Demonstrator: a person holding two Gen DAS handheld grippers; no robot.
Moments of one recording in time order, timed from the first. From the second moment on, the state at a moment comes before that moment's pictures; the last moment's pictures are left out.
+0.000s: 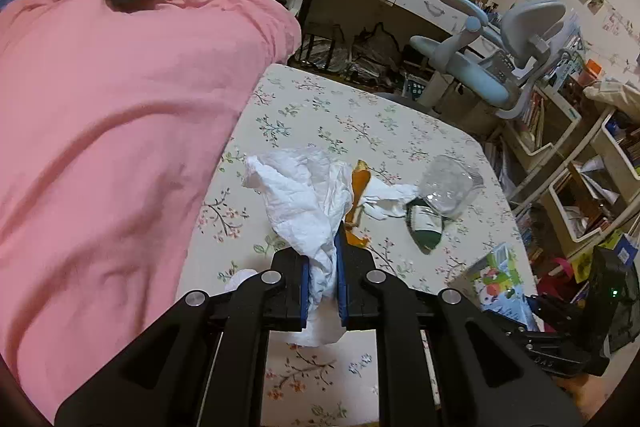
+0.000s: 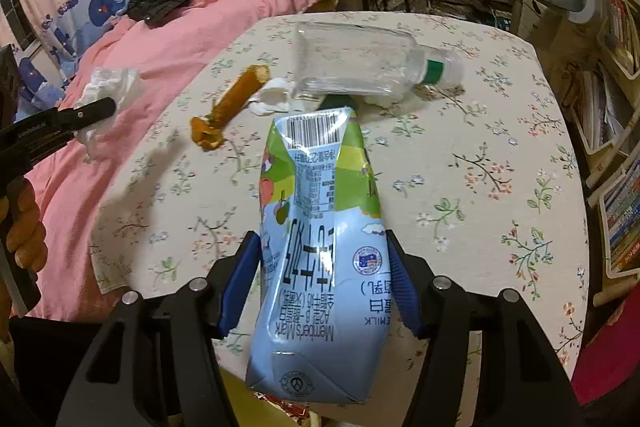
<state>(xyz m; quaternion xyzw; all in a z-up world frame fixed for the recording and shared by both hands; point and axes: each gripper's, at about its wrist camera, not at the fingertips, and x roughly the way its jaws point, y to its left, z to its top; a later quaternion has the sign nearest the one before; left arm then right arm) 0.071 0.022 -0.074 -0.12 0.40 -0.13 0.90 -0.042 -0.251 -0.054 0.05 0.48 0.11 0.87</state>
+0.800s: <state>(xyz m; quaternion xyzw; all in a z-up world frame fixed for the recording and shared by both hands) -0.050 -0.015 -0.102 -0.08 0.42 -0.18 0.88 -0.167 -0.178 -0.079 0.05 0.49 0.19 0.85</state>
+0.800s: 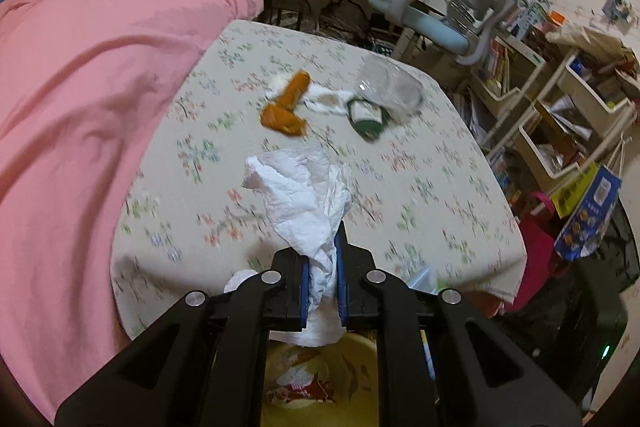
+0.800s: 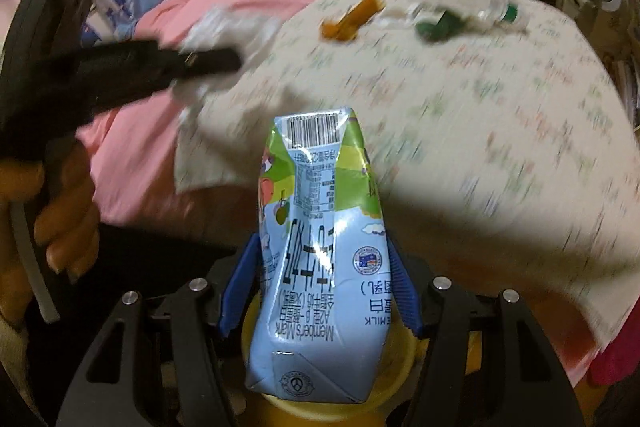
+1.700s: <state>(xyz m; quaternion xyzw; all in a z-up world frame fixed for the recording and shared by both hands) -0.112 -0.027 -0.120 -0.06 0.43 -0.20 0.88 -0.212 -0.161 -0.120 0.03 0.56 0.19 0.81</state>
